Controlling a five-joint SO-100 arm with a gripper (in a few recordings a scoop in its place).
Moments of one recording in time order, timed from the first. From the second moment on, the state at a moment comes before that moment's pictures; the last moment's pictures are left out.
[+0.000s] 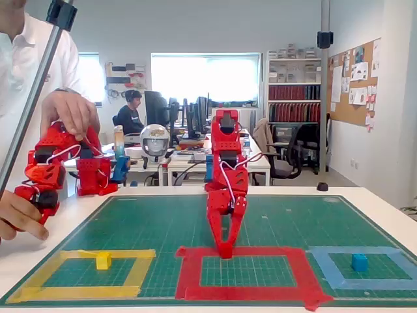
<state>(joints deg) -1.1 51.0 74.6 32.4 -101.3</state>
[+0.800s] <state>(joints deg) -2.0 48.4 74.7 21.5 -99.1</state>
